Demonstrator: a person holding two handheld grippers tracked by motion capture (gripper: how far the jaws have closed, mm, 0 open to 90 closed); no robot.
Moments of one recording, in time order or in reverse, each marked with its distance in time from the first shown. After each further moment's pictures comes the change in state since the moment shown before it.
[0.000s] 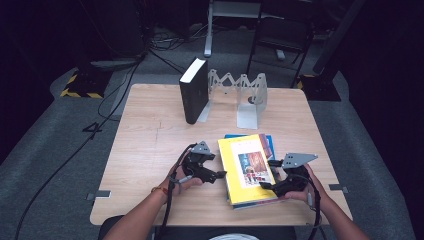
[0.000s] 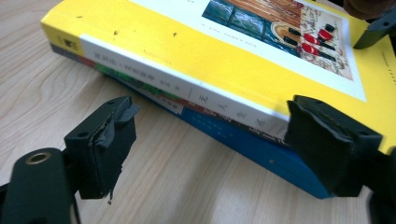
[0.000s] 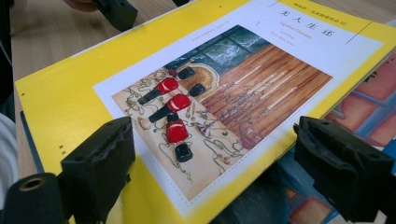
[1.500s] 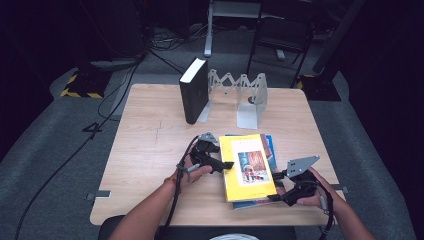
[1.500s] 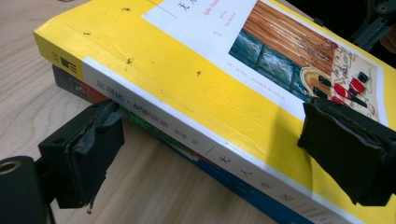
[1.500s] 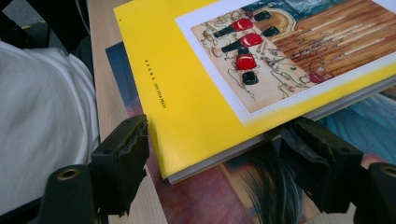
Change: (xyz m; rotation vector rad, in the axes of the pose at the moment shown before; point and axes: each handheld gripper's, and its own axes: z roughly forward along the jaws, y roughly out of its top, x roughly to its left) left arm 0.018 0.020 0.023 -0.008 -0.009 -0.087; right arm 0.006 -0.003 -0.019 0.145 0.200 -0.078
